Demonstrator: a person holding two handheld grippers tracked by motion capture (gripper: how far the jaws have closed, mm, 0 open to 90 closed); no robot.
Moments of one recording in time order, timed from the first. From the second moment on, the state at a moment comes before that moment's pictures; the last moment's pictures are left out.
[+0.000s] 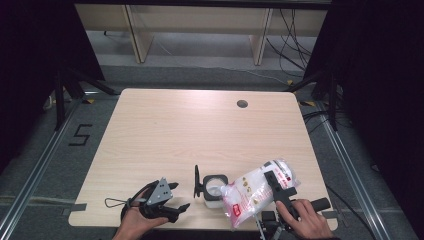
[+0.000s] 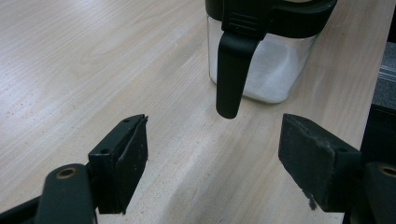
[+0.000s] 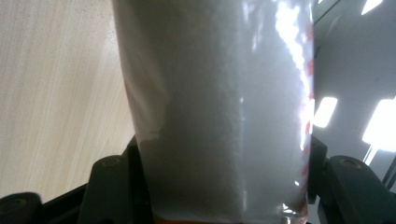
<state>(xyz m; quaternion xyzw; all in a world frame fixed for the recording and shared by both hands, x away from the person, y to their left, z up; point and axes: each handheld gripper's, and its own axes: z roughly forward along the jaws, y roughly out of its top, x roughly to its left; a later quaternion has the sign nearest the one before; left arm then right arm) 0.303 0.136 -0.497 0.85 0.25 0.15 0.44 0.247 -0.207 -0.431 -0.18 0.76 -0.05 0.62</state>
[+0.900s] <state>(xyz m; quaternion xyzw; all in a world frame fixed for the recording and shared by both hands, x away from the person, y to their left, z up) 0.303 0.137 -0.496 0.85 0.25 0.15 0.44 0.246 -0.207 -0.430 -0.18 0.77 -0.06 0.61</state>
